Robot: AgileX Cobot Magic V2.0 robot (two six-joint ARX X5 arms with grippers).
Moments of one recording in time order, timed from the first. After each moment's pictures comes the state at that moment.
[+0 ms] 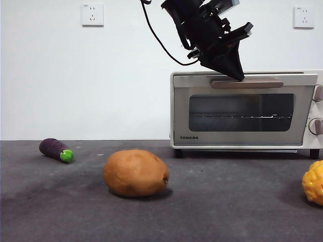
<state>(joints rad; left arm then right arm) -0.73 2.29 2.29 -0.74 0.23 0.31 0.07 0.42 1.01 -0.91 -0.19 0.27</state>
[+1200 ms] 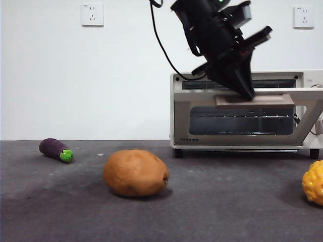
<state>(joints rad) -0.80 2.31 2.28 -0.88 0.22 0.14 0.07 0.42 1.26 -1.18 -0.19 0.24</state>
